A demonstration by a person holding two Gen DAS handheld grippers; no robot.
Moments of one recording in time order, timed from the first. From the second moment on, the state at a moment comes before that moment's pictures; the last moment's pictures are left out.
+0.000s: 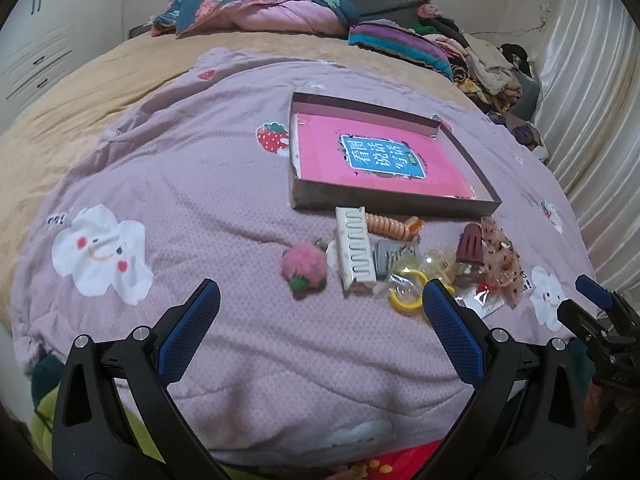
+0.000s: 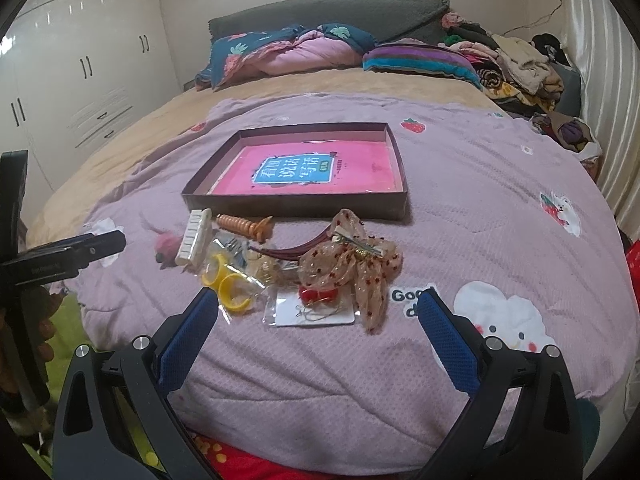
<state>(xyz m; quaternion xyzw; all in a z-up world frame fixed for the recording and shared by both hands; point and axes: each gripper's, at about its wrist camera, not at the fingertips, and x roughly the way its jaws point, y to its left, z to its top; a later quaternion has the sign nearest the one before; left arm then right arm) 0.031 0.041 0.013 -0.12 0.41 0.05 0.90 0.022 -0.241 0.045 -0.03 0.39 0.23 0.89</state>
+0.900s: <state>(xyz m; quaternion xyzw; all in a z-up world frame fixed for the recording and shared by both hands) 0.115 0.021 -0.023 -0.10 0.48 -0.02 0.87 0.102 -0.243 0.000 0.03 0.46 0.22 0.86</state>
